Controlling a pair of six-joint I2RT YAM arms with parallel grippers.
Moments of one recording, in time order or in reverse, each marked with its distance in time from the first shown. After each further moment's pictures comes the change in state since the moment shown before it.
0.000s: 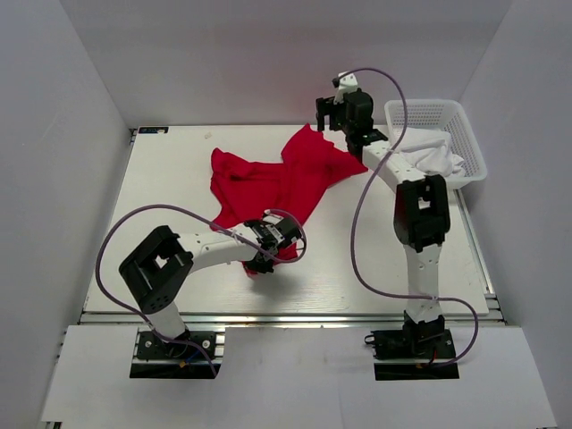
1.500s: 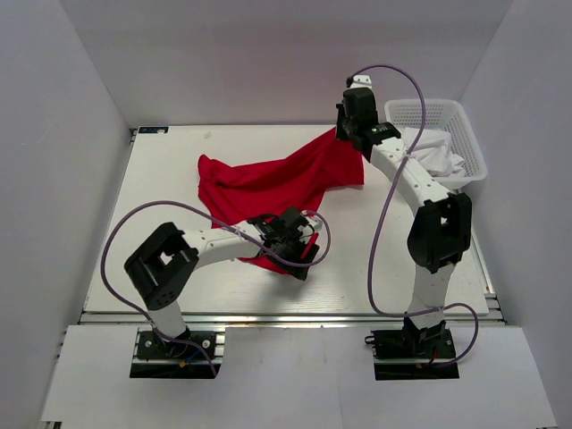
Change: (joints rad) left arm 0.026 0.014 0.027 0.316 0.517 0.354; right arm 0.077 -0.321 -0.068 -0.574 0.294 0.272
